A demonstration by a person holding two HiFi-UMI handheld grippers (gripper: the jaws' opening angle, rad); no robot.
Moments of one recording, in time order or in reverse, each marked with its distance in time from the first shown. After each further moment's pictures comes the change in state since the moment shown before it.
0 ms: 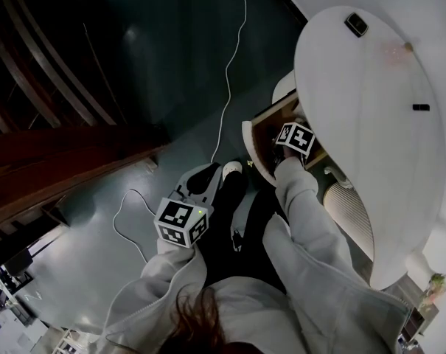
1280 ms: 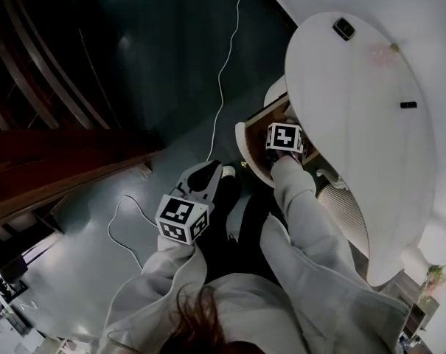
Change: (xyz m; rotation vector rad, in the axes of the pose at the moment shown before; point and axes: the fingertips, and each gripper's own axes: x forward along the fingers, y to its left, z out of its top) left arm 0.001 -0.011 0.012 0.013 -0.049 -0.040; right arm -0.034 0.016 0.013 -0.356 0.015 -0.111
